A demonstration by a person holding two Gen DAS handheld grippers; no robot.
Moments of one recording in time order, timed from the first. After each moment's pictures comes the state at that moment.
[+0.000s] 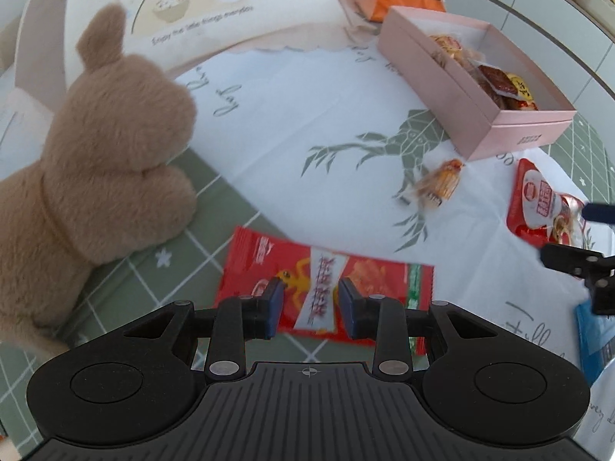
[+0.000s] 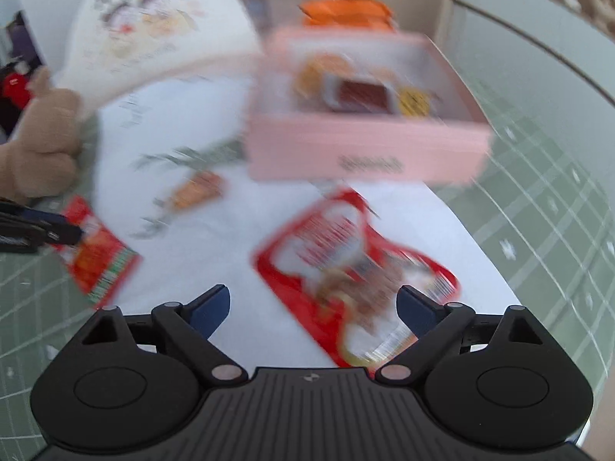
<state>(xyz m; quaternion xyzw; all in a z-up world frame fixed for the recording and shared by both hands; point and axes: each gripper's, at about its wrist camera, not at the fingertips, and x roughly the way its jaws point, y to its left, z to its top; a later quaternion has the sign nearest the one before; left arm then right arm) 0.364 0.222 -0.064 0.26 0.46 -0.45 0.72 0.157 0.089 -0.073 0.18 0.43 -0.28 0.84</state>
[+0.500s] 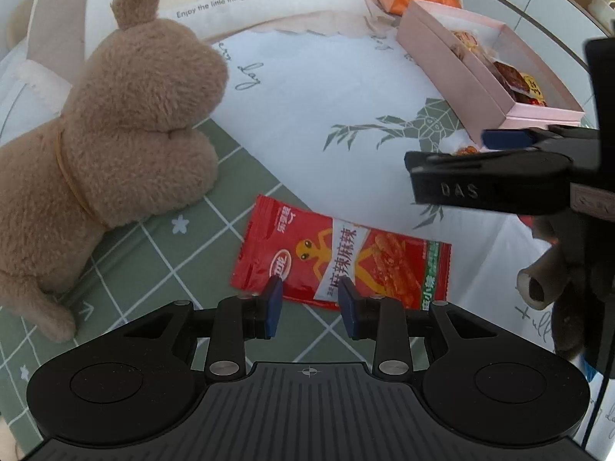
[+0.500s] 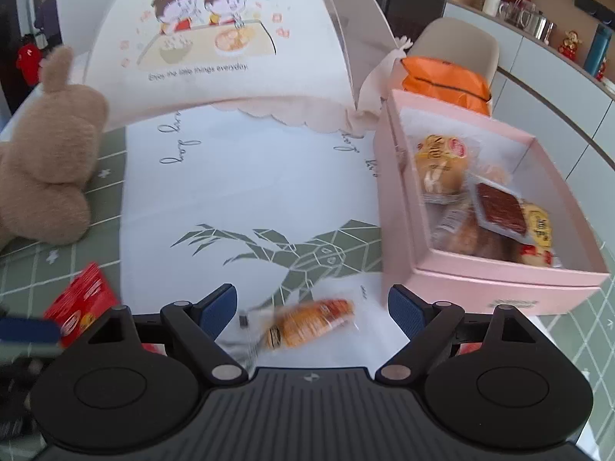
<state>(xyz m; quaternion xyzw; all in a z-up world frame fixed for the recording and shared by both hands) 0.371 0.239 -0.069 0.25 0.48 -0.43 0.72 0.295 0.098 -0.103 0.12 0.43 -0.30 0.84</state>
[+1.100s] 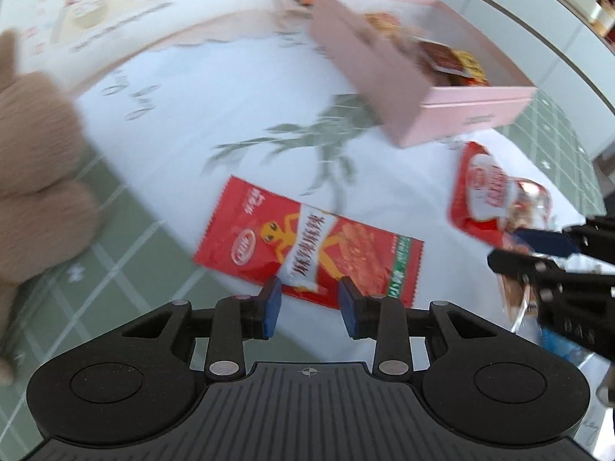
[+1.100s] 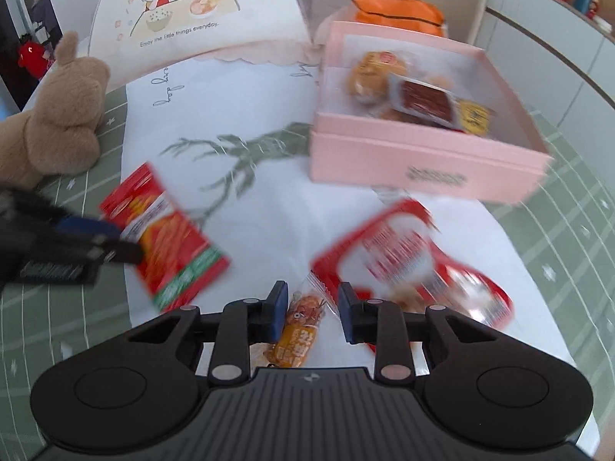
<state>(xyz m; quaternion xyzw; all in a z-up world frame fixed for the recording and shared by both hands) 0.322 0.176 -0.075 0.27 0.48 -0.50 0.67 0.165 0.102 -0.084 0.18 0.46 -0.28 0.82</state>
